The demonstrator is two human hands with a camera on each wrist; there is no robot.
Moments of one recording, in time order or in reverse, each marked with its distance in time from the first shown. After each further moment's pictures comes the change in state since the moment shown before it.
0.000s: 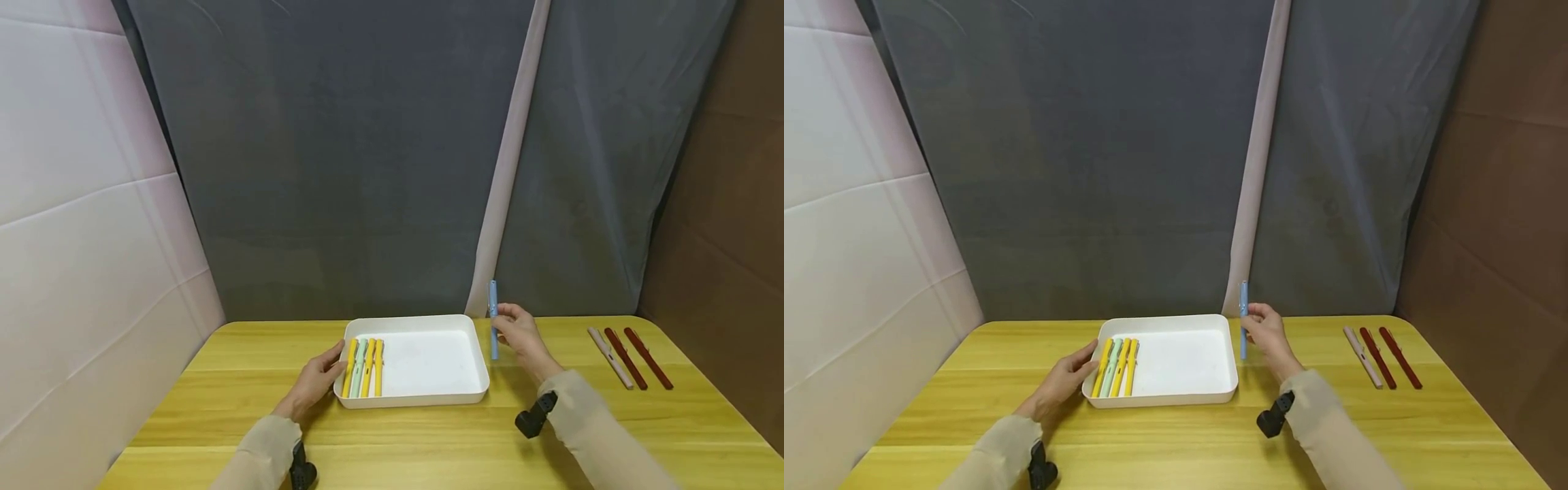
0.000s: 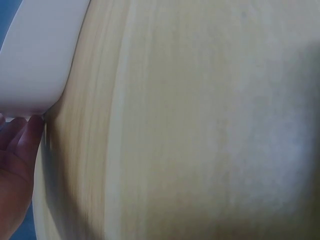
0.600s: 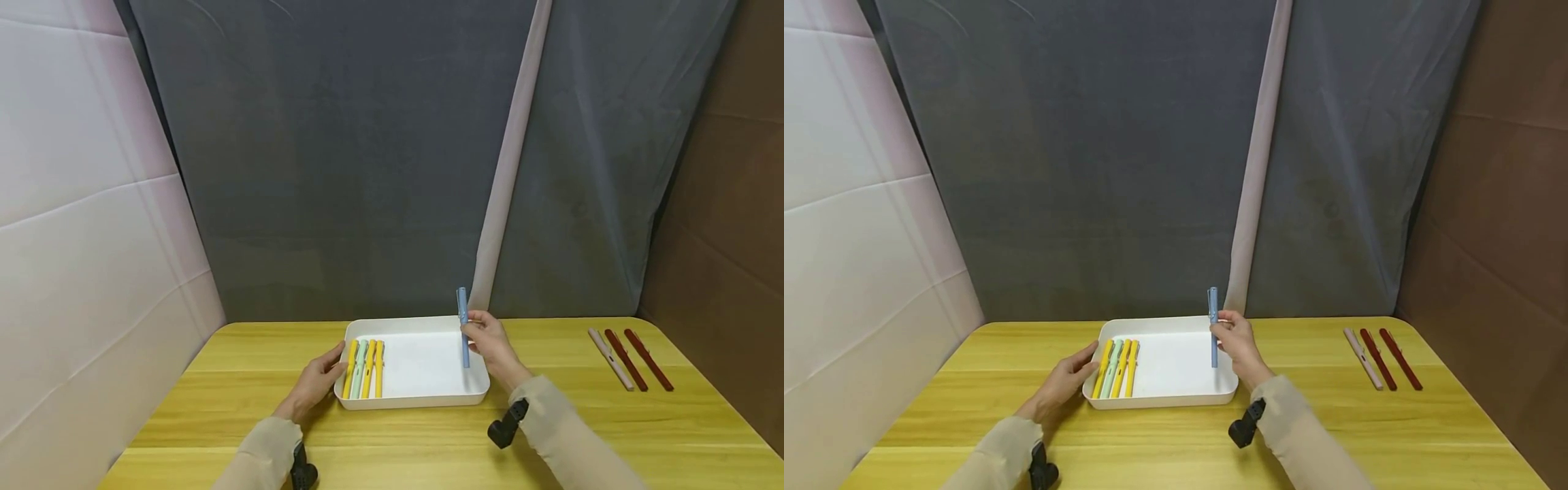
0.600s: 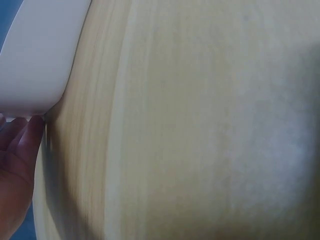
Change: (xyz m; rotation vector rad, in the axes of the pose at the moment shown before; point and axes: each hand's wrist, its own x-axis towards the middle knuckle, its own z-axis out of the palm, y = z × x) left_hand 0.000 -0.001 0.003 -0.023 0.013 0.047; right_hand -0.007 0.000 0.049 0.076 -0.025 0.034
